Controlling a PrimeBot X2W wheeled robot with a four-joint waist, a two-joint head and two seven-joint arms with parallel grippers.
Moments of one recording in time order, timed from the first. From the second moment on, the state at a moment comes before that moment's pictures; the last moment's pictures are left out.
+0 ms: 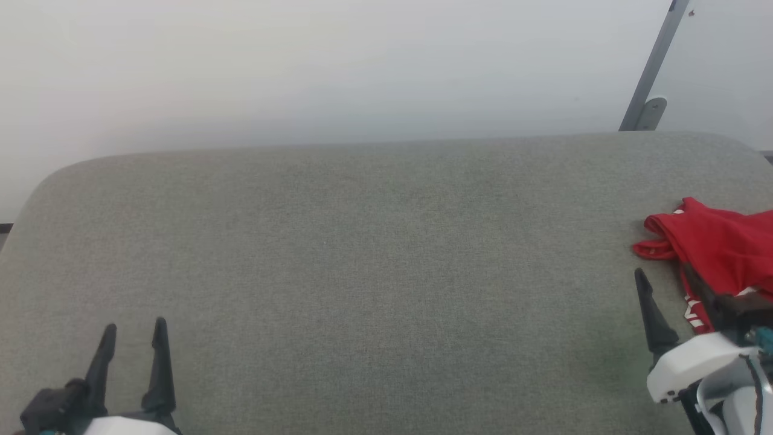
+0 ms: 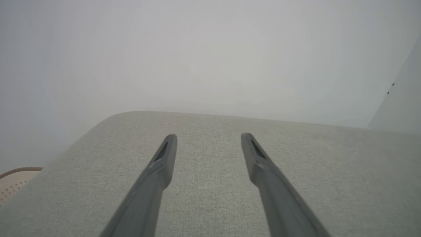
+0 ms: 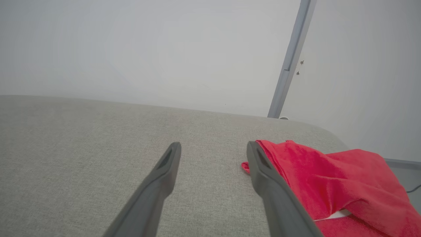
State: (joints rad) left arm 0.08 0.16 0.19 0.14 -0.26 -0.12 -0.26; right arm -0.17 -0.29 0.01 0.43 0.22 0.13 -0.26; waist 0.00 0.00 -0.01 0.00
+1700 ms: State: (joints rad) left arm 0.10 0.12 0.16 0.18 -0.56 -0.13 -0.18; right arm -0.05 -0.17 -0.05 0.37 0.46 0.13 -0.18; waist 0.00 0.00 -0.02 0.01
